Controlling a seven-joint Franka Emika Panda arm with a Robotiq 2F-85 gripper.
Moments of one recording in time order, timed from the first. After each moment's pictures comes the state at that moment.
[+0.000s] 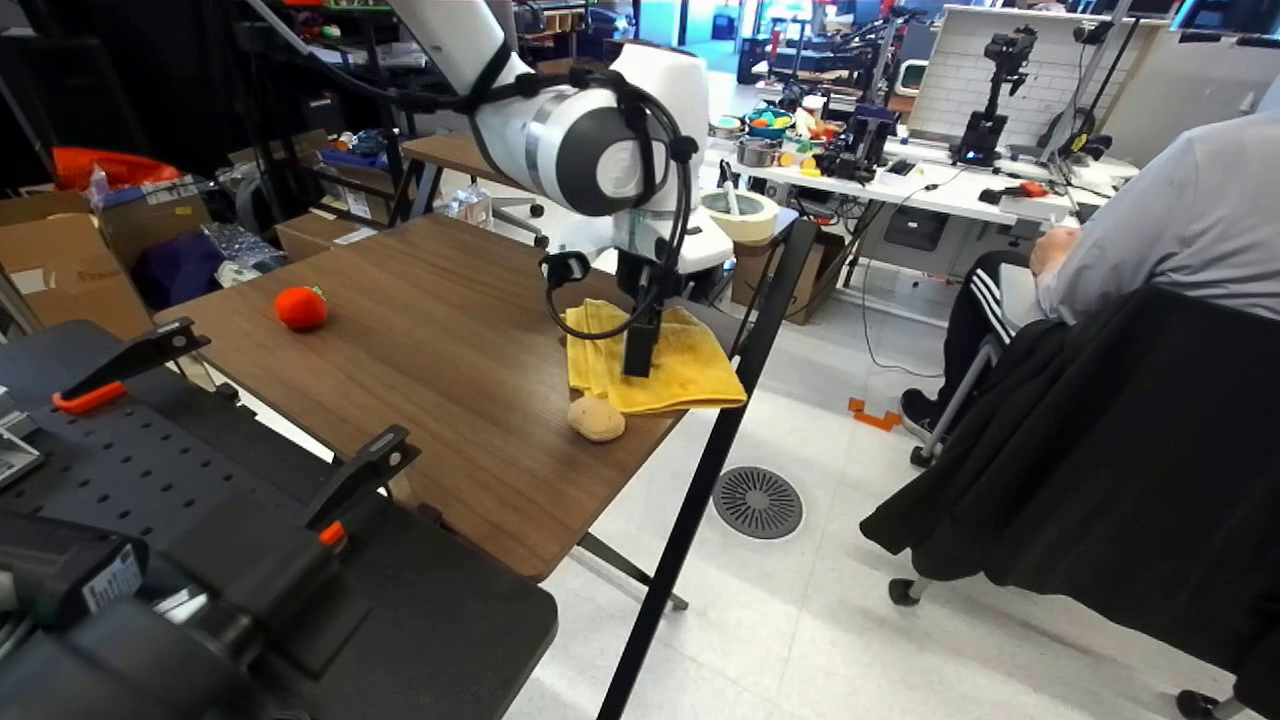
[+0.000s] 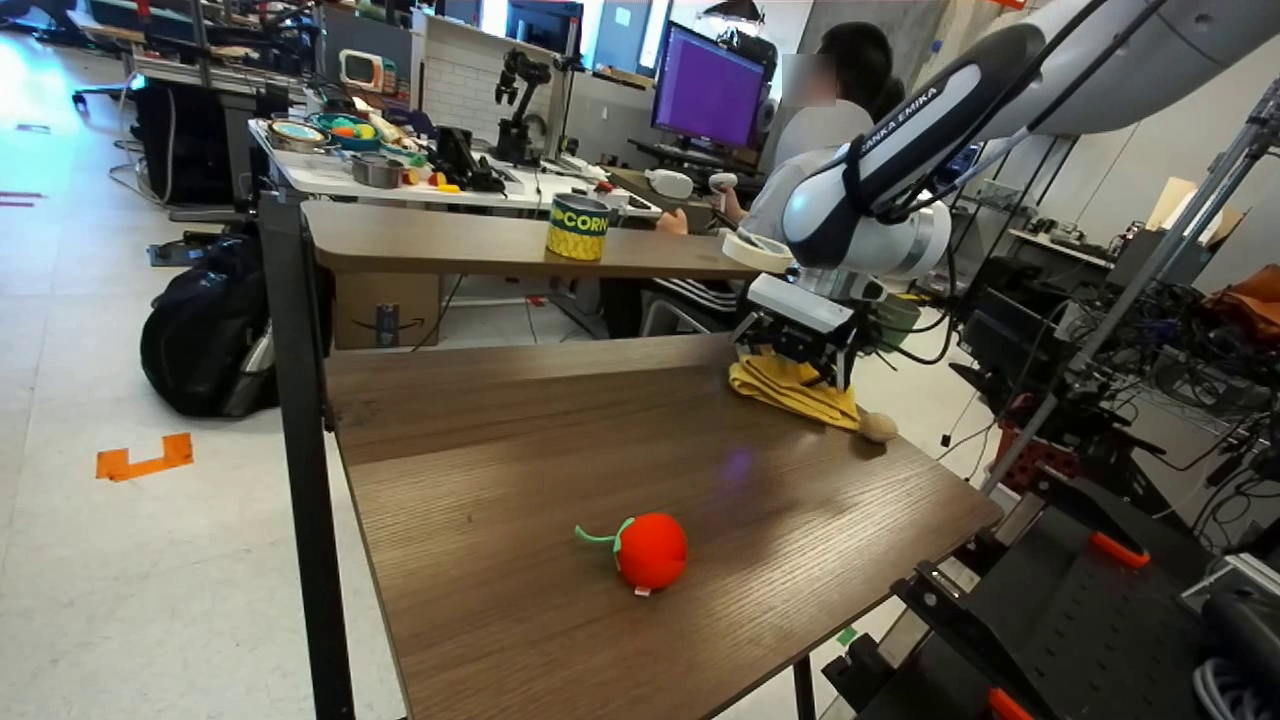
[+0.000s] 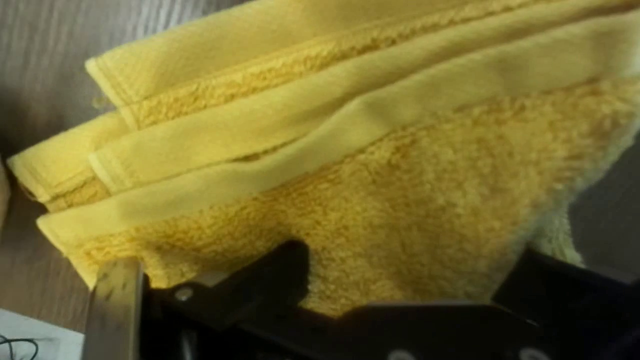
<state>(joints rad) -0.04 1.14 -0.21 -1.39 0.27 2.50 0.83</state>
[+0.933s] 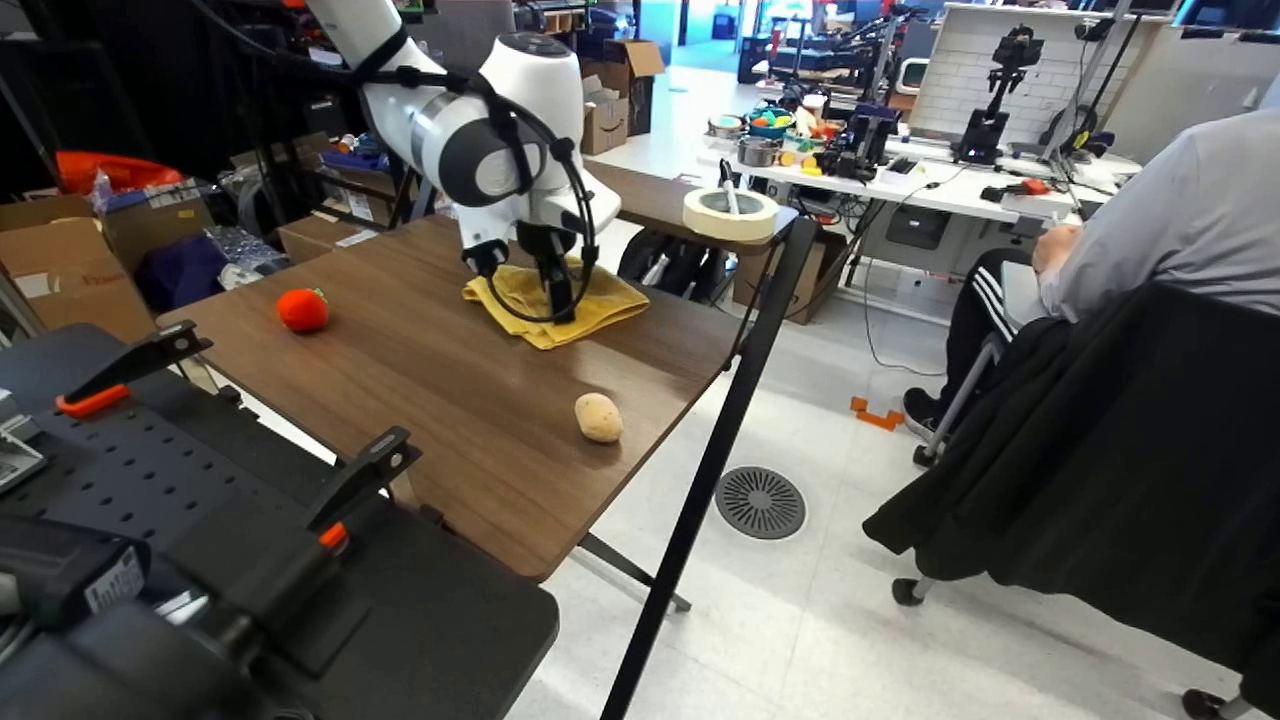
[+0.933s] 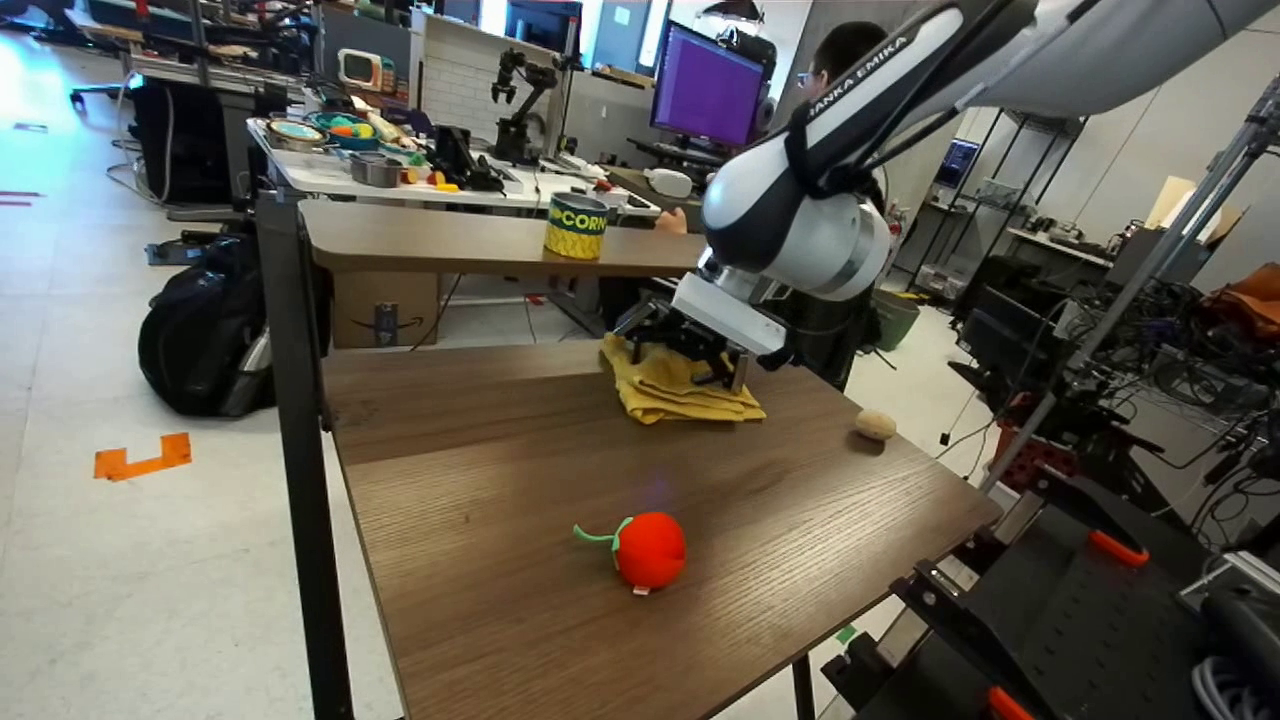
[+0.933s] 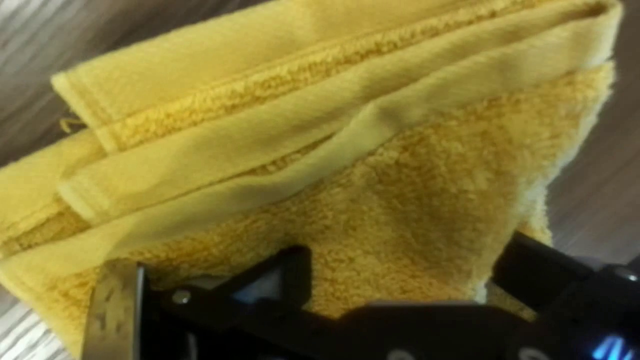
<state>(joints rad) -0.01 1.10 0.06 -1.49 0.28 2.78 0.43</state>
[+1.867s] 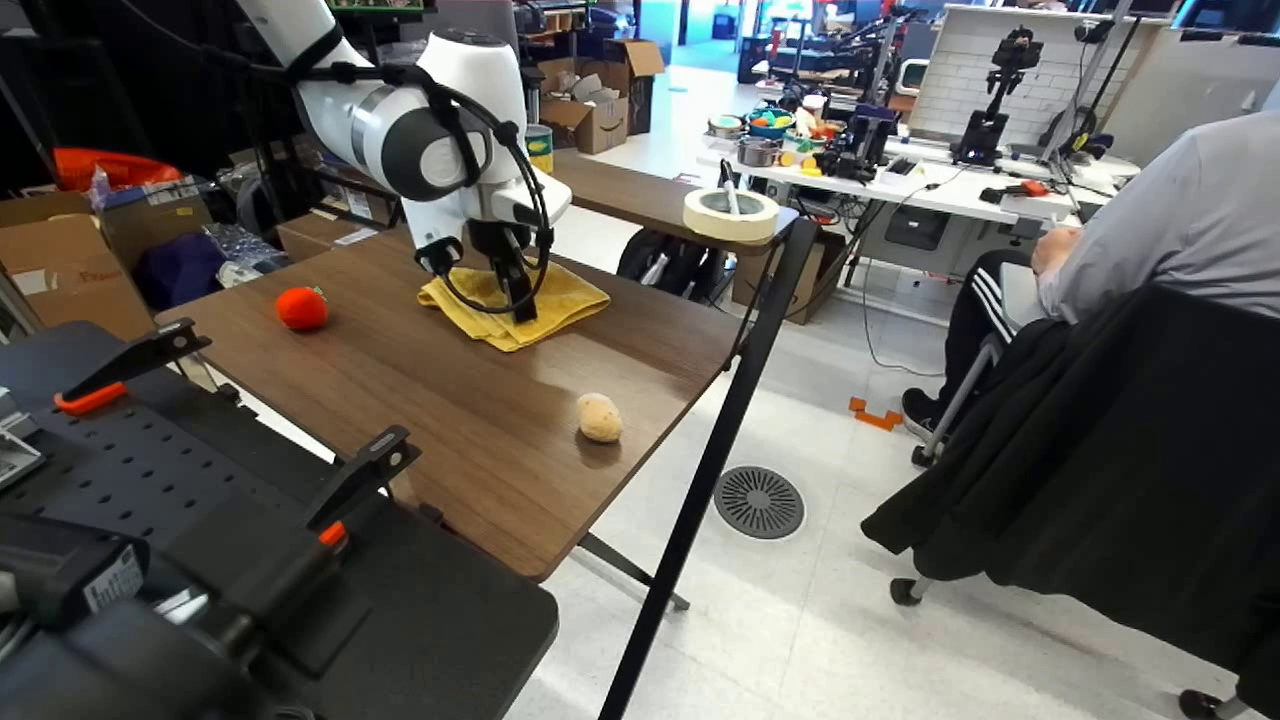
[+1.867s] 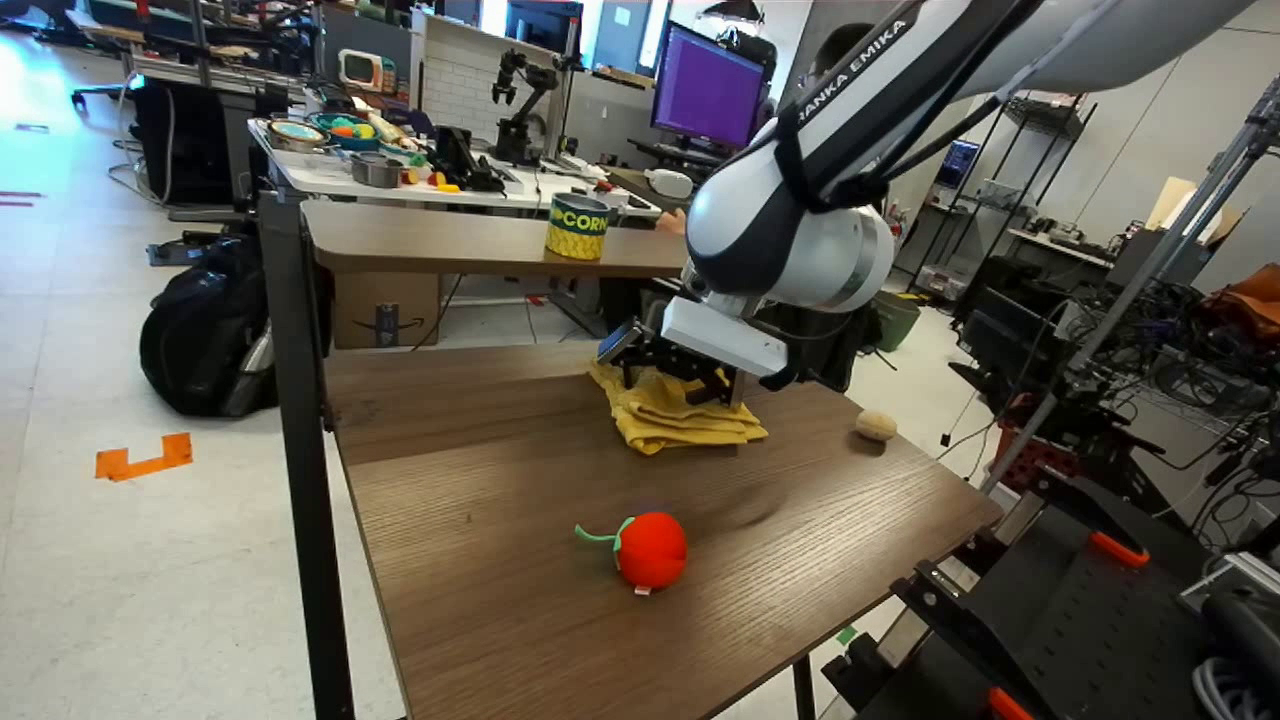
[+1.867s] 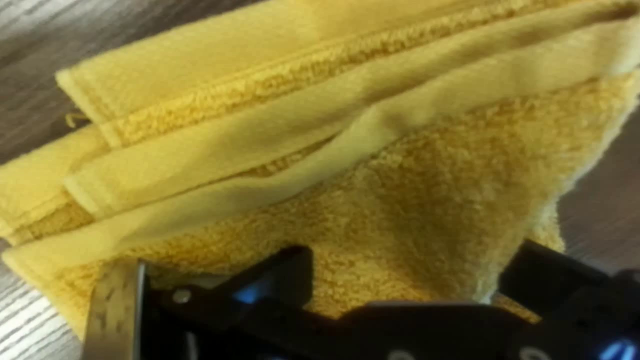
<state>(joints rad) 0.12 1.04 -0.02 -1.62 0.28 2.81 0.43</state>
